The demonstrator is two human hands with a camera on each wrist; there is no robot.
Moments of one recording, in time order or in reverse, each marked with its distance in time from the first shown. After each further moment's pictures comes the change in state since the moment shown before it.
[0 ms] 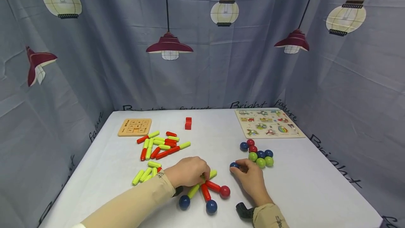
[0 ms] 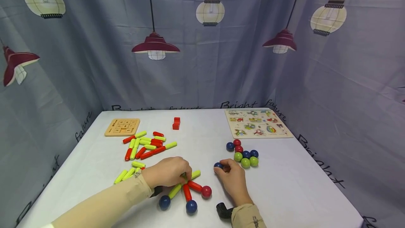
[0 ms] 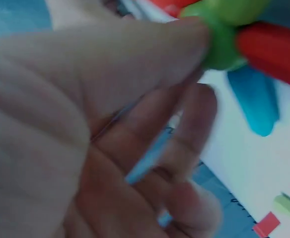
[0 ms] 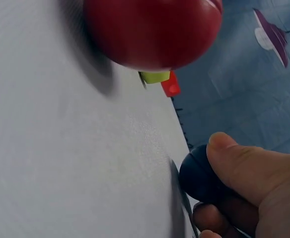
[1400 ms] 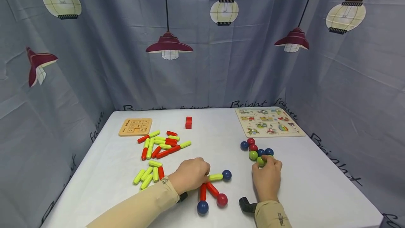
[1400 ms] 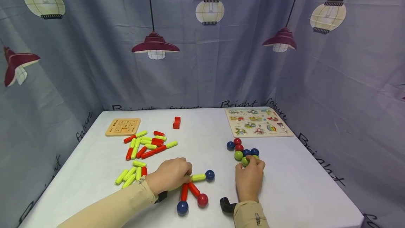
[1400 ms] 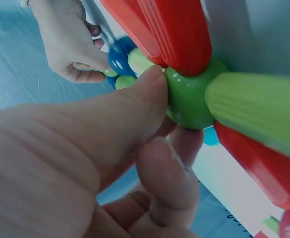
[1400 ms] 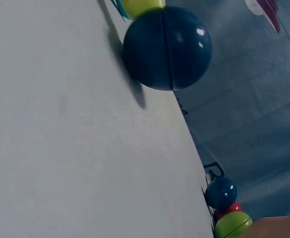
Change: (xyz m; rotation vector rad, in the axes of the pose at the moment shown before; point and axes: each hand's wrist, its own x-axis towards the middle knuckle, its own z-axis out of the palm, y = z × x) left_hand -0.004 0.018 0.008 -0.031 0.075 -0.224; right_hand 0.005 0.014 -0.018 -0.147 0.387 0.190
